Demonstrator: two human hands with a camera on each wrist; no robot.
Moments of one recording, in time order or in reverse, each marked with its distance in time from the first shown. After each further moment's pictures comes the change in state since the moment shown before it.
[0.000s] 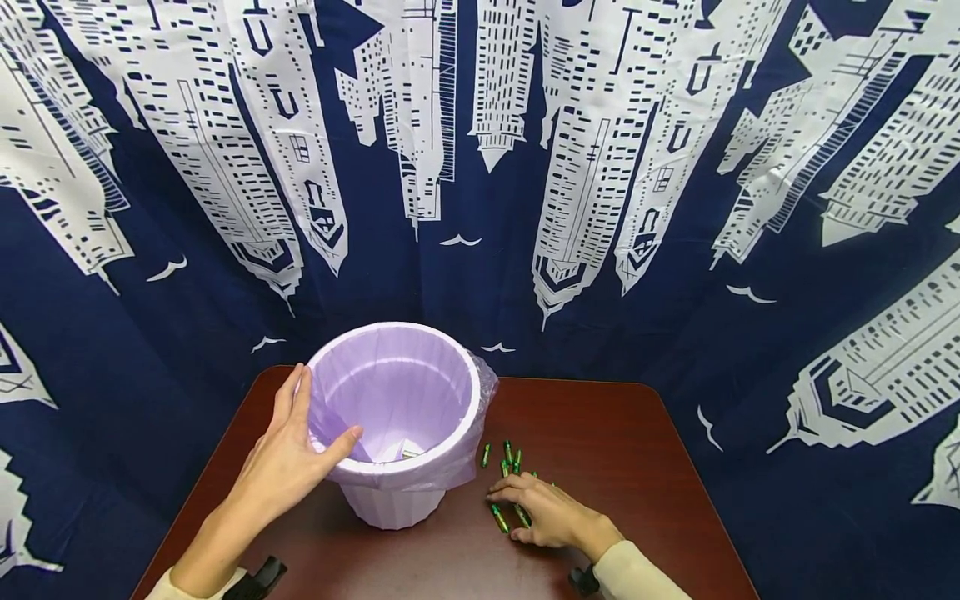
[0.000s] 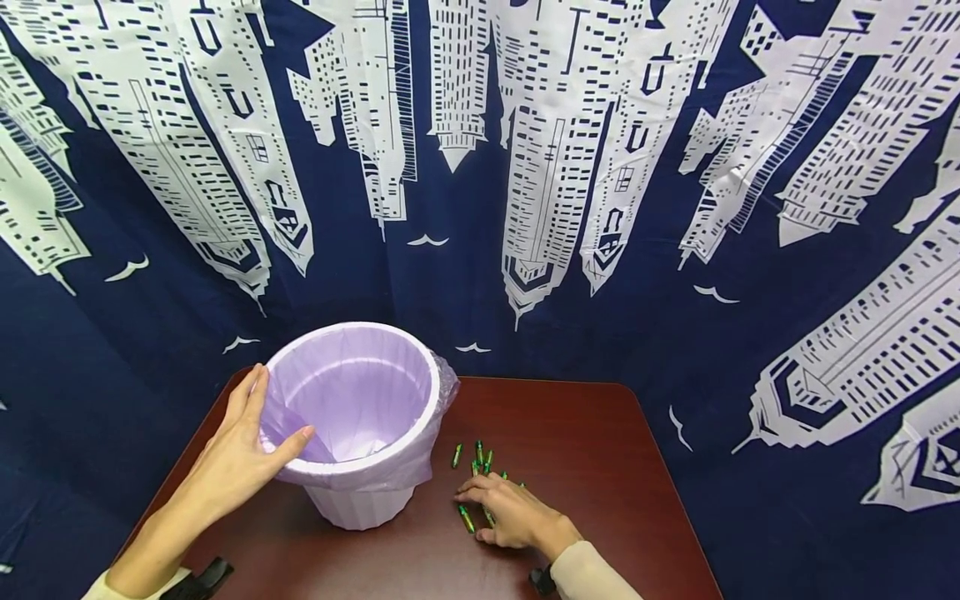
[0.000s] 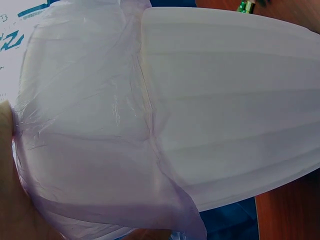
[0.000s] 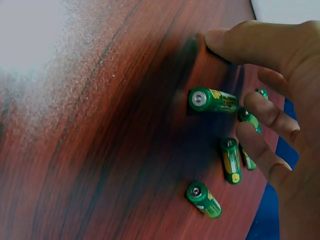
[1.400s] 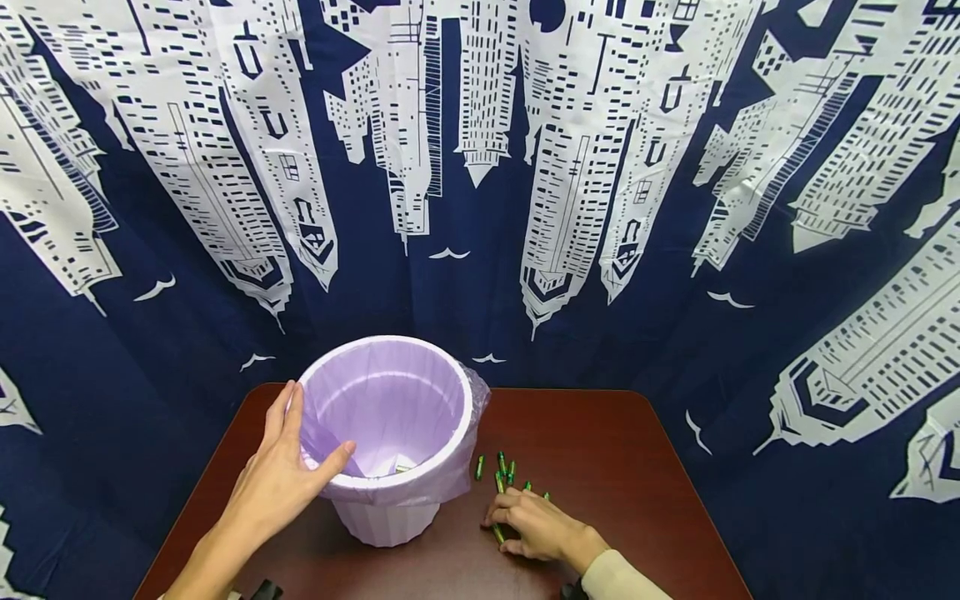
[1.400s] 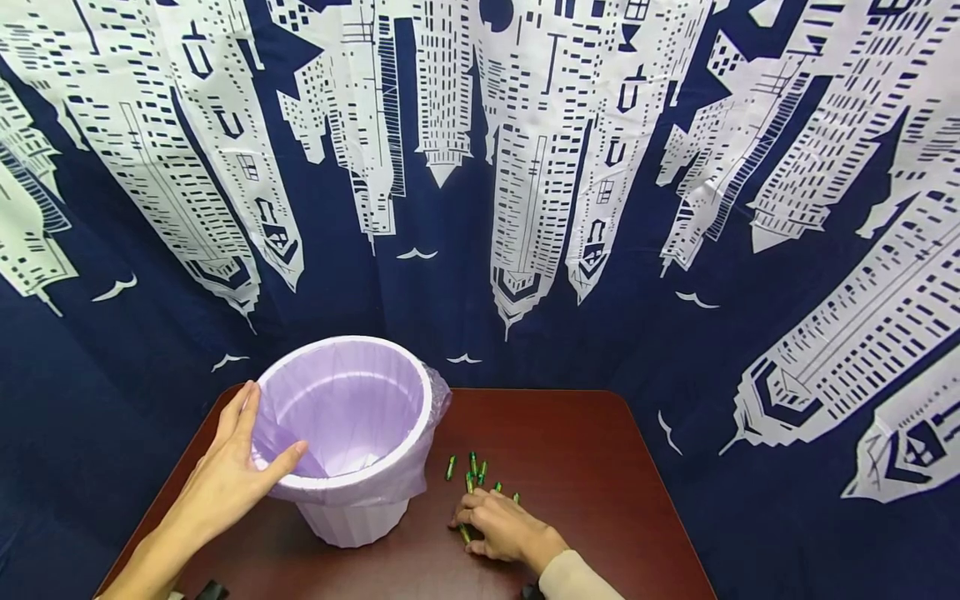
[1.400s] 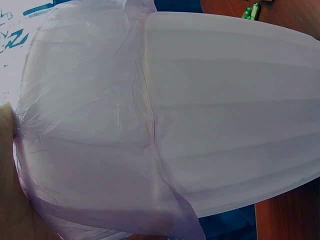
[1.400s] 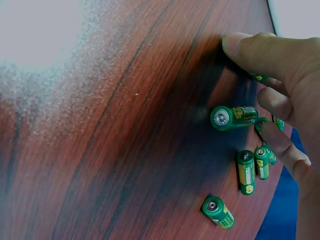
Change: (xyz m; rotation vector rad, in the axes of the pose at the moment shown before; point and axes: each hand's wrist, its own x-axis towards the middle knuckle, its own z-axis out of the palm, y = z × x) left_hand -0.005 0.000 0.003 0.005 0.010 0.011; right_hand 0.002 -0.007 0.011 -0.154 0.018 -0.062
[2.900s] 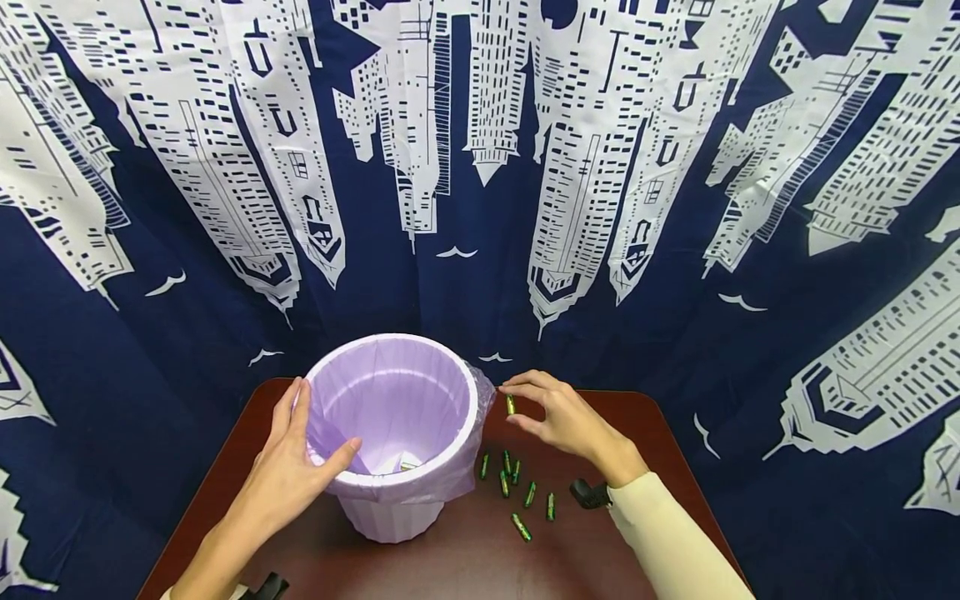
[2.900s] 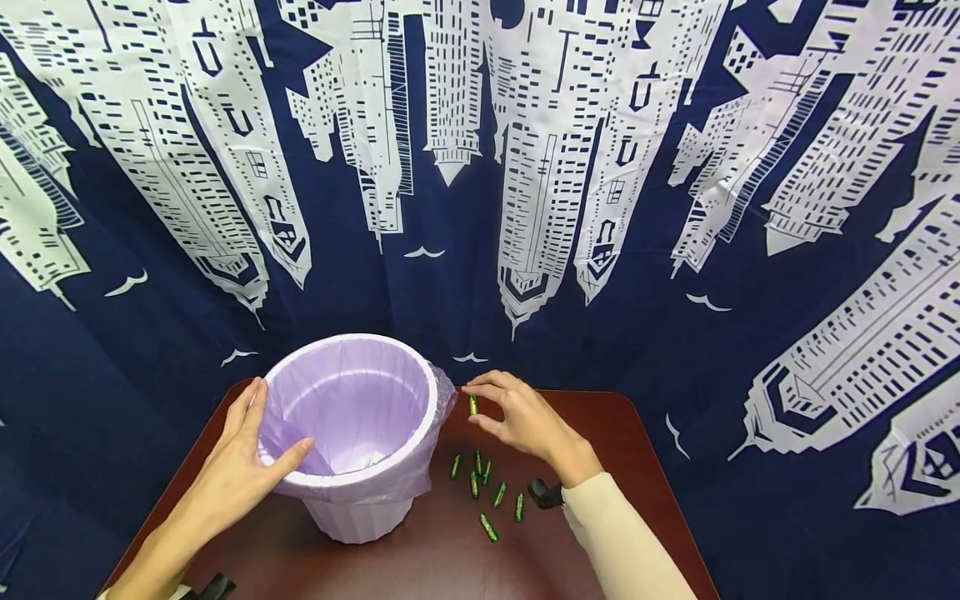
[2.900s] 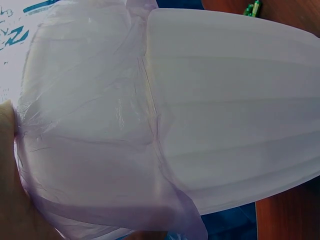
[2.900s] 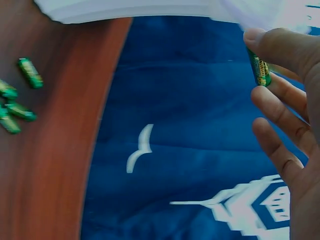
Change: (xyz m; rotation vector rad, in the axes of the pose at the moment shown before) left_hand 0.002 0.000 0.001 -0.078 0.030 0.038; right_hand 0.047 0.033 -0.173 0.116 0.439 0.053
